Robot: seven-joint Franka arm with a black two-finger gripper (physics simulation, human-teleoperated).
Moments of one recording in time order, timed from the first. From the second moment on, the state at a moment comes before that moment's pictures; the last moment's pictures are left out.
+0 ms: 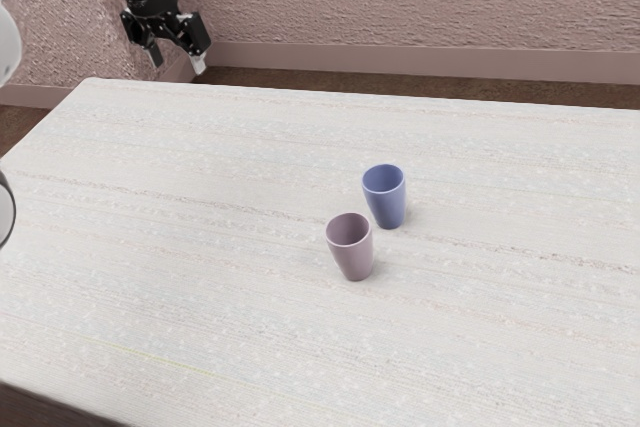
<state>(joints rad) -0.18 0.23 0.26 -1.32 -0.02 1.57 0.16</state>
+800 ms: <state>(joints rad) -0.44 0.43 0.19 -1.34 -0.09 1.78 0.06</state>
